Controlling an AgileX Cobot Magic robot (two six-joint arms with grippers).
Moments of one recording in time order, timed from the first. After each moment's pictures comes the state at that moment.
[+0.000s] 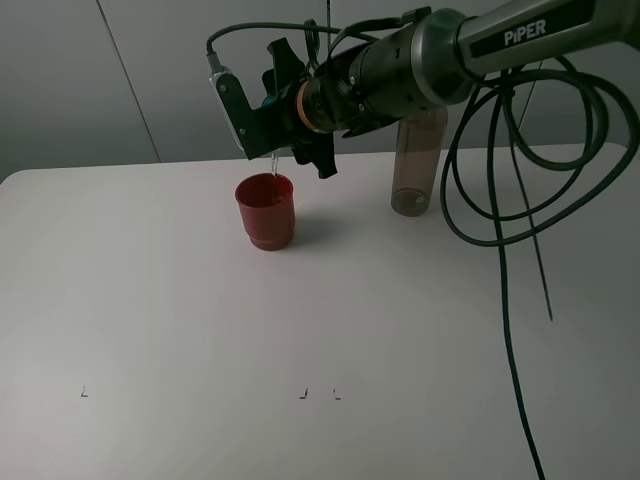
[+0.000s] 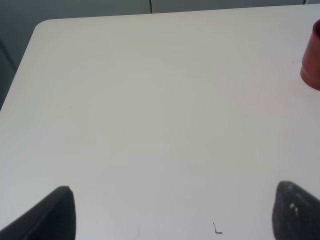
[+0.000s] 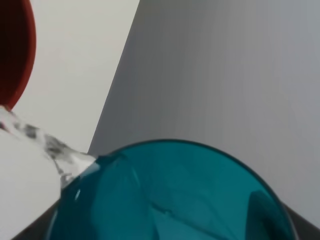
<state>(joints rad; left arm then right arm) 0.01 0.00 -0.51 0.02 1.09 0.00 0.70 2.13 -1.48 -1.59 0.23 0.03</state>
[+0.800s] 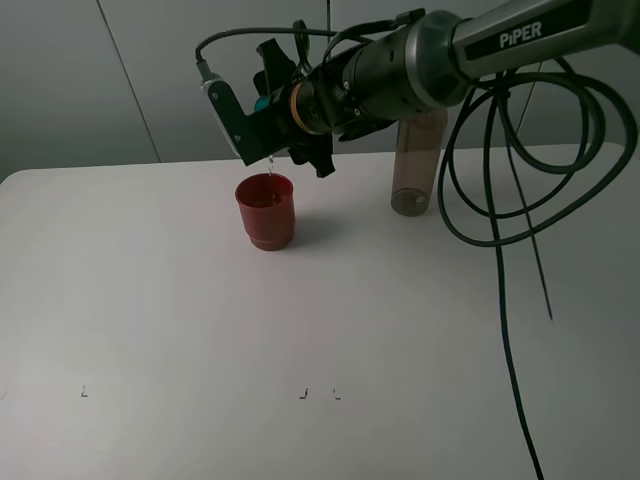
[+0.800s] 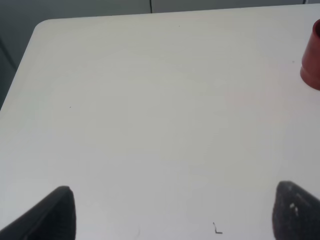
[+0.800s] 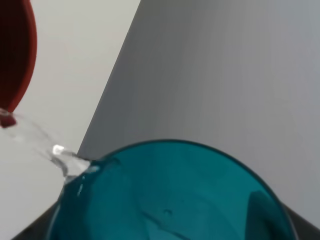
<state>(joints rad) 0.01 0.00 -0.51 0.02 1.09 0.00 0.71 2.13 -1.48 -1.65 0.24 0.03</state>
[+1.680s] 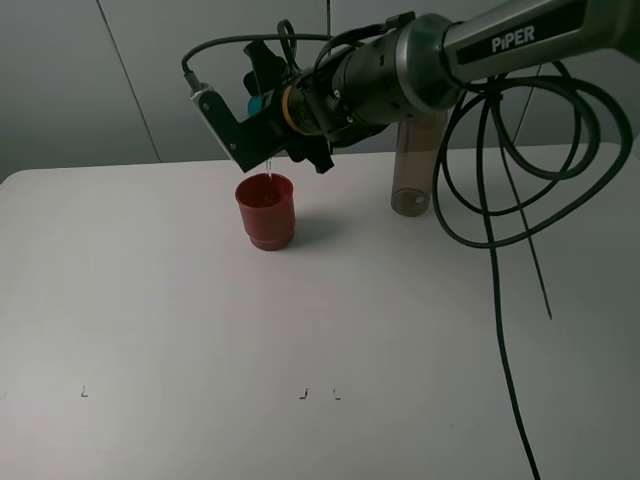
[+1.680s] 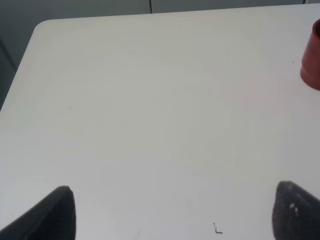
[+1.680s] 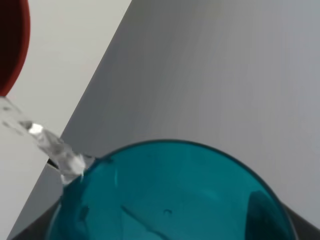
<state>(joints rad) 0.01 0.00 -0.51 0.02 1.09 0.00 0.74 2.13 -1.48 -1.73 0.28 0.02</state>
